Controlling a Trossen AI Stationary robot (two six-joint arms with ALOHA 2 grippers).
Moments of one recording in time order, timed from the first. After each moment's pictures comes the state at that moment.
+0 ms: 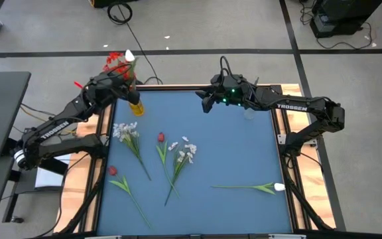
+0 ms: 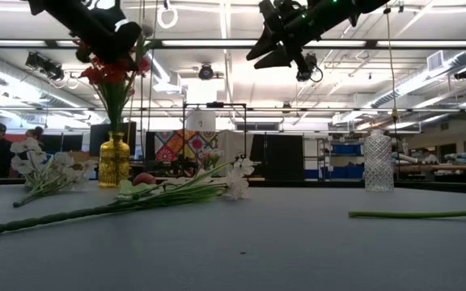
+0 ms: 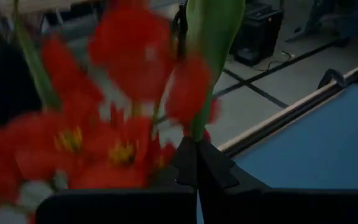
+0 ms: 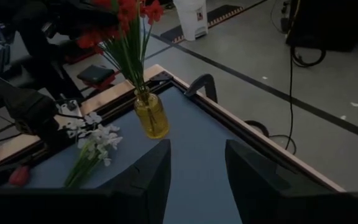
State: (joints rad) left arm 0.69 0.79 0.81 -0.35 -0.34 -0.07; right arm -0.34 1.46 1.18 -0.08 0.13 0.31
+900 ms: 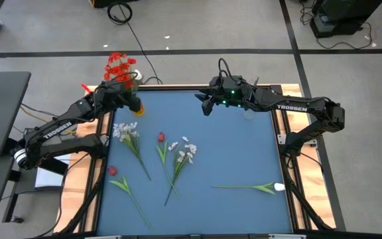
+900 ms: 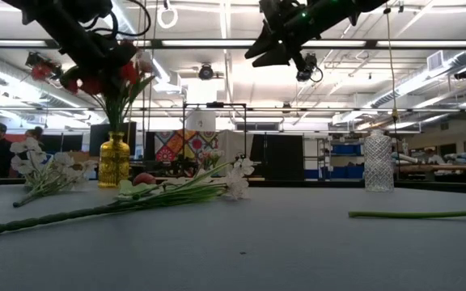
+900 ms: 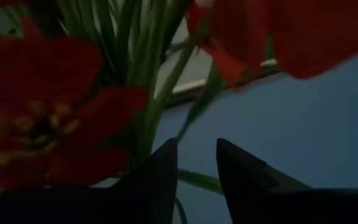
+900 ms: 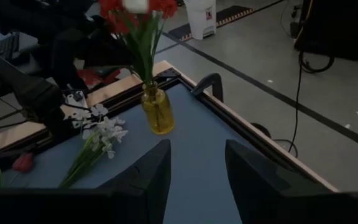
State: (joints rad) left arm 0.69 0.80 0.74 -0.55 -0.27 -0.38; right arm -0.33 1.46 1.18 -0.08 0.11 0.26
